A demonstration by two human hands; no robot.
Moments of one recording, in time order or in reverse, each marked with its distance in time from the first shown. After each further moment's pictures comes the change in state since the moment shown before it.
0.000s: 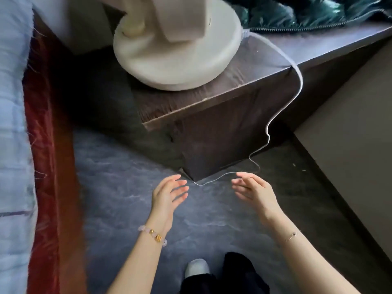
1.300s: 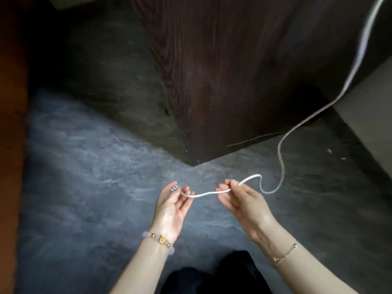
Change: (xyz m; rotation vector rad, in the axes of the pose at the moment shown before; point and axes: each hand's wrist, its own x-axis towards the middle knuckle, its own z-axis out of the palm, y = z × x) left_hand 0.156 -0.238 -0.023 -0.420 0.091 -0.121; right_hand 0.155 0.218 -0.003 0.336 -0.080 0.188
